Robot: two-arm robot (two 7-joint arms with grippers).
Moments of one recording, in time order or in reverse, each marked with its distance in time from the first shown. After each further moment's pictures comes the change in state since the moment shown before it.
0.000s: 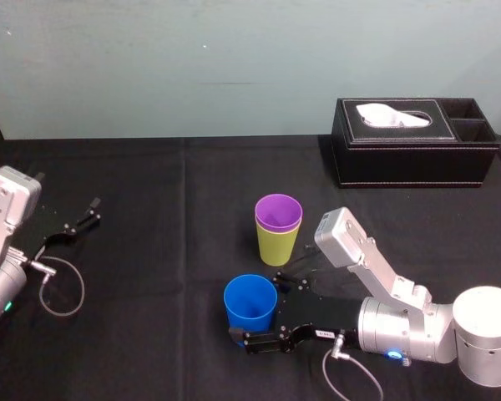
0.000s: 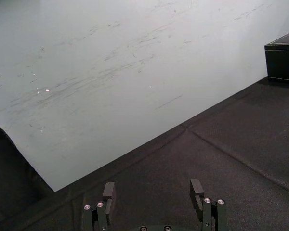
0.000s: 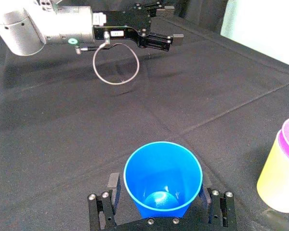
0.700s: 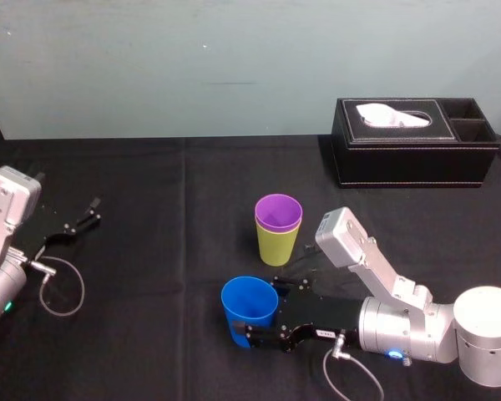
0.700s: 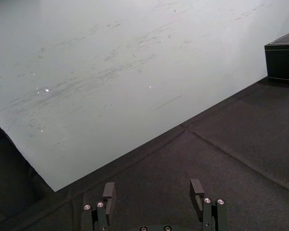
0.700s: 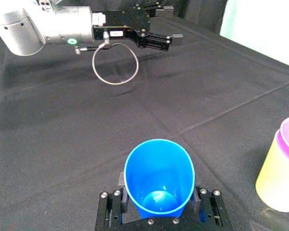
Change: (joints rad) left arm 0.000 0.000 0.000 0.000 0.000 0.000 0.000; right arm -0.002 0.001 0.002 0.000 0.000 -0.001 0.000
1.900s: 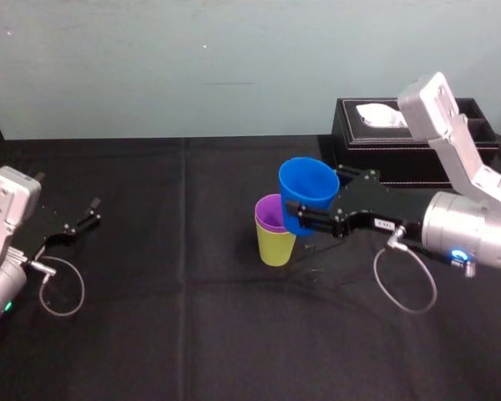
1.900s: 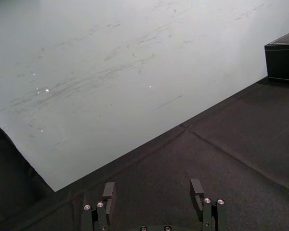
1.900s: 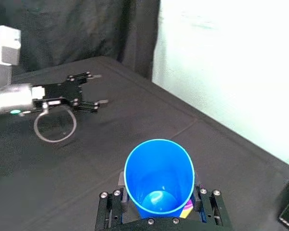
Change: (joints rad) left arm 0.000 0.000 0.000 0.000 0.000 0.000 0.000; right arm 0.048 0.119 0.180 -0.227 0.158 0.201 -0.157
